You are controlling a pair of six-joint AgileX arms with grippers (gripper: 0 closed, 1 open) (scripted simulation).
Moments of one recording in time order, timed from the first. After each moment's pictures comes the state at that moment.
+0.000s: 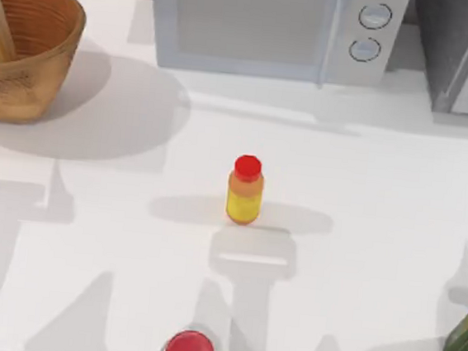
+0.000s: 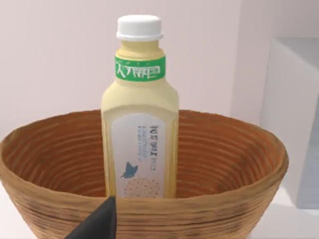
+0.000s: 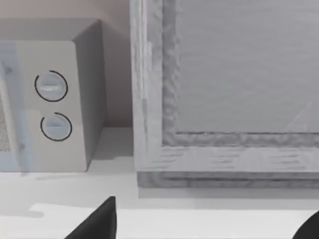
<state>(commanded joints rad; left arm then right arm) 0.05 0.58 0.19 0.36 0.06 0.00 0.00 0.00 0.00 0.00 0.00 0.00</state>
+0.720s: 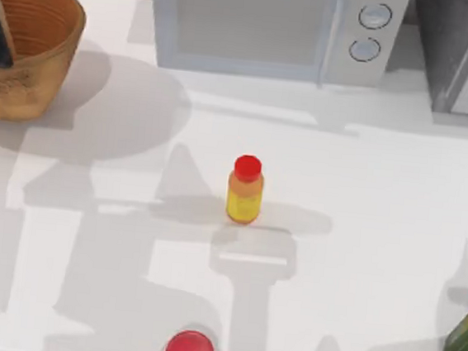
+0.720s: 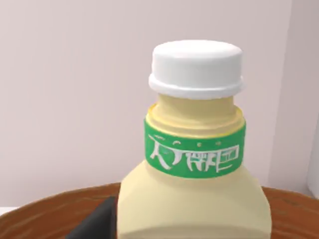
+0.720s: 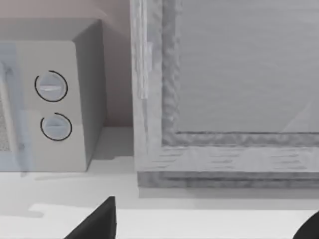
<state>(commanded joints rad) 0.14 1.62 0.57 1.07 0.17 0.01 0.00 0.00 0.00 0.00 0.00 0.00</state>
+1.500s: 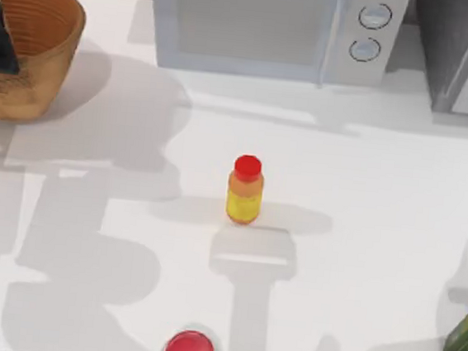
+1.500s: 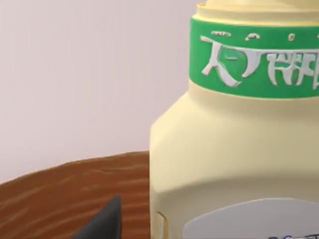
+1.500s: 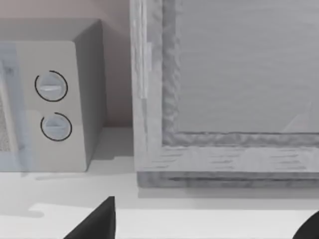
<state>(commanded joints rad) 0.16 1.92 0.67 1.26 0.20 0.02 0.00 0.00 0.00 0.00 0.00 0.00</state>
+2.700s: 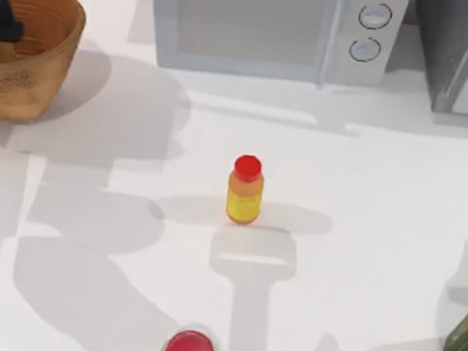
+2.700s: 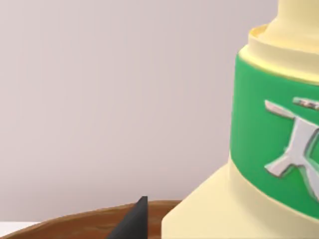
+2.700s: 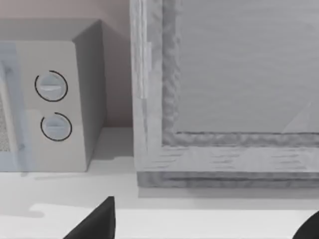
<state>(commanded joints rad) 0.14 2.06 0.89 1.17 0.18 0.01 0.00 0.00 0.00 0.00 0.00 0.00</state>
